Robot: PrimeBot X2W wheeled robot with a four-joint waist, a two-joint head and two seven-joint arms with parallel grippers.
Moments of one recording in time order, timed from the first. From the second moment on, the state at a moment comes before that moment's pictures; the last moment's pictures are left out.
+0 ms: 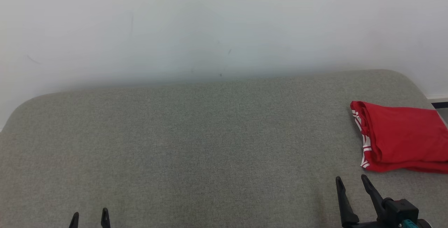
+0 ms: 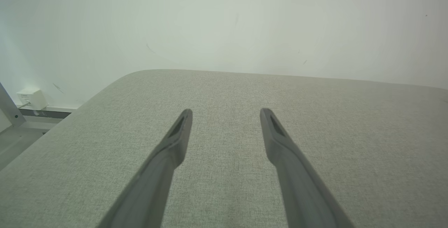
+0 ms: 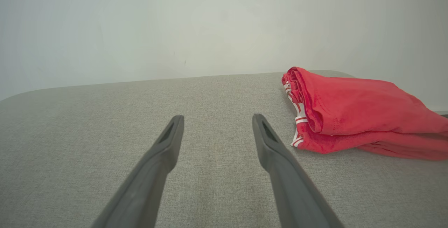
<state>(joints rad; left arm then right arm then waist) 0.14 0.05 0.14 0.17 -0.13 -0.13 -0.26 -0.03 -0.12 0.04 0.36 0.17 0.13 -0.25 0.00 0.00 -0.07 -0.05</state>
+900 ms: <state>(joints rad) 0.13 0.04 0.13 0.23 -0.41 -0.13 -0.18 0.00 -0.10 0.02 0.38 0.45 0.13 -0.17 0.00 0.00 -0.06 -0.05</state>
